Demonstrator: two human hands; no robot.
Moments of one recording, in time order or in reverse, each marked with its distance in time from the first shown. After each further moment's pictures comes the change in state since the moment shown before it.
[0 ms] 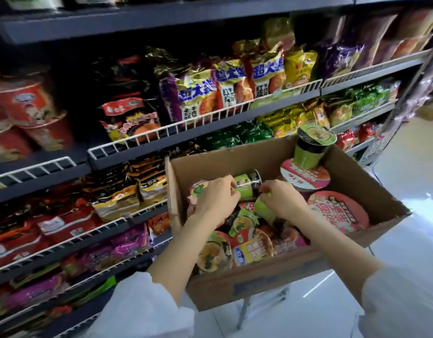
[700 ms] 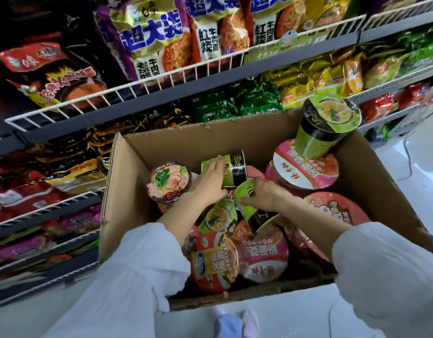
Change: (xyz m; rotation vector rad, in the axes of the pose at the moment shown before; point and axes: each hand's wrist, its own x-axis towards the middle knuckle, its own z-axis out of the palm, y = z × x) left_hand 0.125 -0.012 0.121 0.165 -0.305 -0.099; right_hand 0.114 0.099 0.053 -0.090 -0.490 0.038
